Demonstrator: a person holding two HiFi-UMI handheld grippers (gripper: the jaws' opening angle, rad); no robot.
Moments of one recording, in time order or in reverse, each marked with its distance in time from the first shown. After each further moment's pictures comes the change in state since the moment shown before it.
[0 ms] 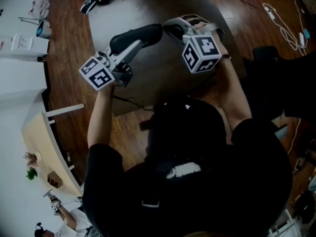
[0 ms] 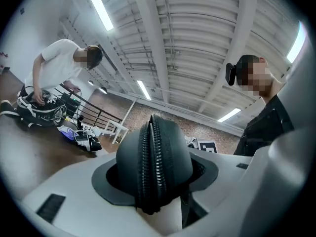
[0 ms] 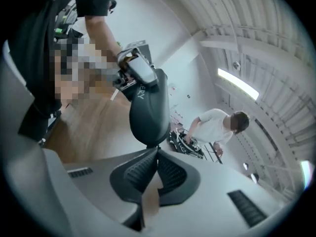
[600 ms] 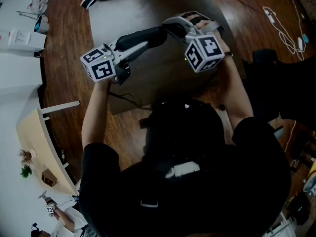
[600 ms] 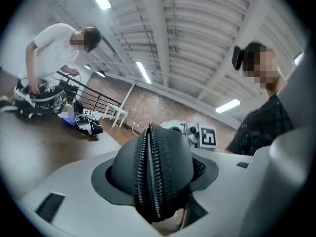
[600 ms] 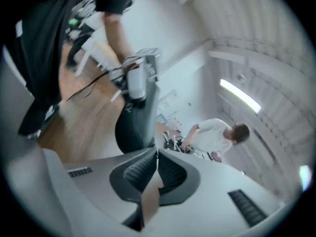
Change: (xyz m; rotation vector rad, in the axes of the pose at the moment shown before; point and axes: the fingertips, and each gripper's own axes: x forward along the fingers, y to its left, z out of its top) left arm -0.002 0.013 -0.030 -0.040 0.199 -0.023; right arm 0.010 -0.003 0.014 -0.086 -0.066 -0.025
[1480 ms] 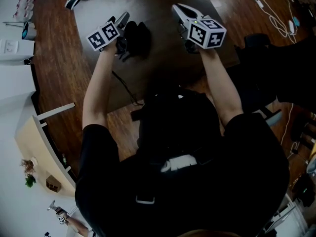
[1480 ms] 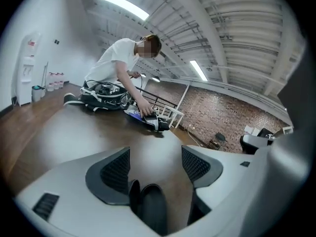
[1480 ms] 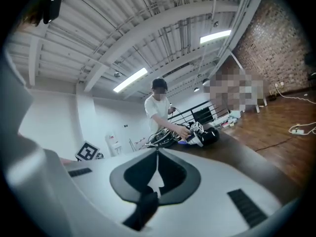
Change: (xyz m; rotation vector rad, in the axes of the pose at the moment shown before) left arm 0.005 0.215 -0.024 -0.170 -0.087 0.720; right arm -0.015 -0.020 -0.123 1.489 -0.251 -0.379
